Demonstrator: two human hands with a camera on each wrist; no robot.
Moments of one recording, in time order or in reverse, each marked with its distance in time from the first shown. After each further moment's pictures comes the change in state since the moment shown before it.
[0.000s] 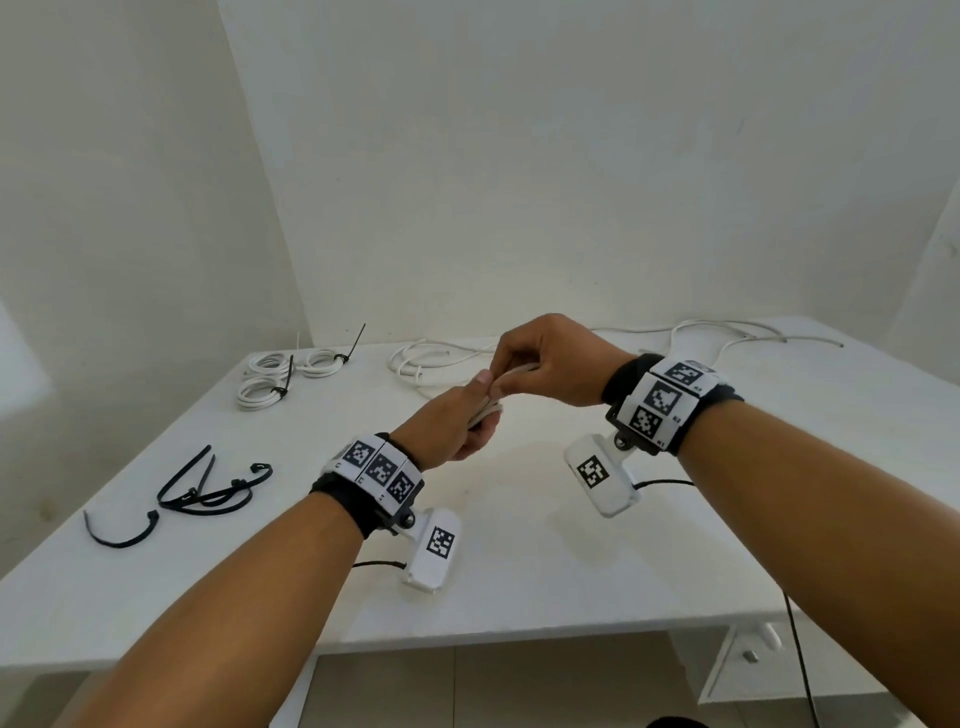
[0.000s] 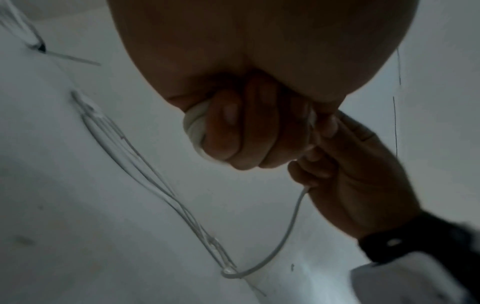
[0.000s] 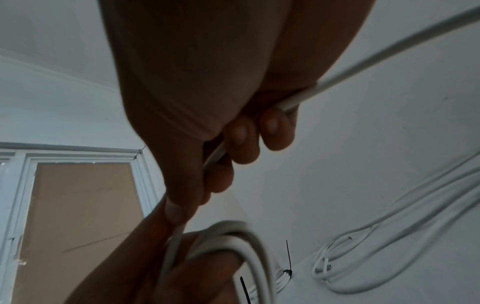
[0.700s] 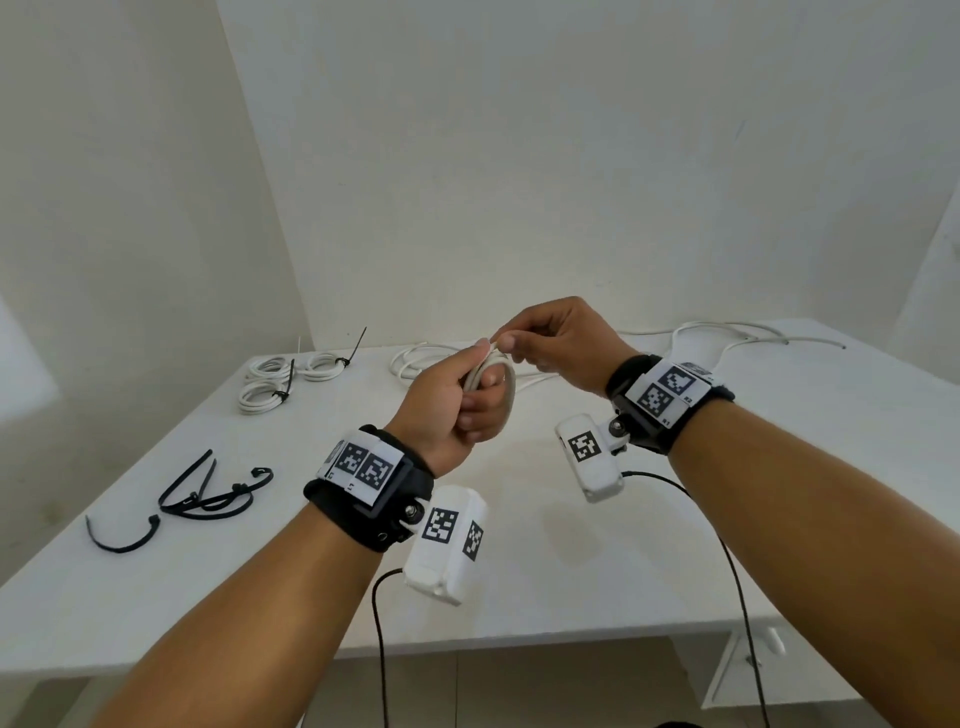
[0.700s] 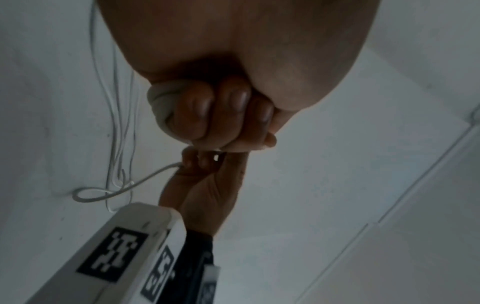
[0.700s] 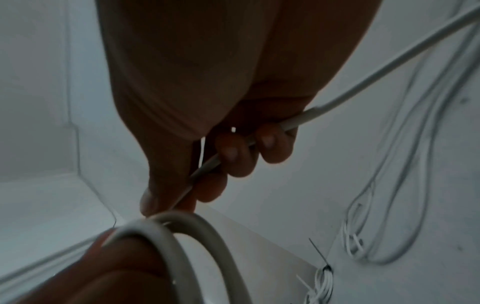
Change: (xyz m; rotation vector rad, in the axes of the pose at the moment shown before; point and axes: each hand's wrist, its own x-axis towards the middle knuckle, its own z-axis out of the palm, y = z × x) left_hand -0.015 0.046 0.009 -0.772 -0.029 0.024; right_hand 0.007 0.019 0.000 0.494 0.187 0.006
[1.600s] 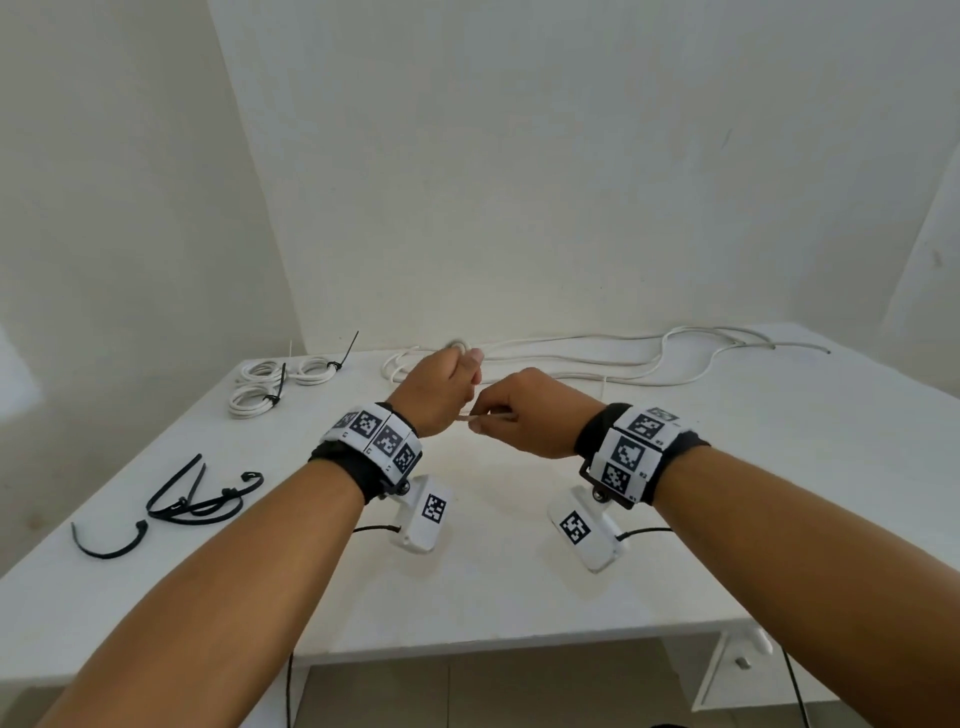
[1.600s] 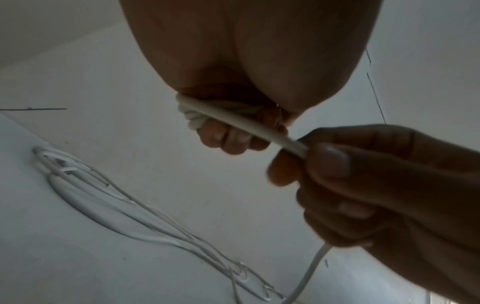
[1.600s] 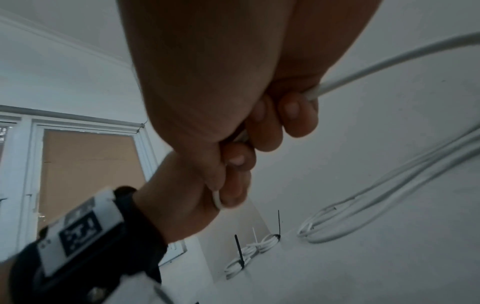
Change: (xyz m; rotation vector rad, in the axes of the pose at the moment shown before) left_hand 0.039 0.000 -0.037 1.093 0.233 0.184; right_hand -0.027 0.005 0.037 -0.706 -0.255 0.048
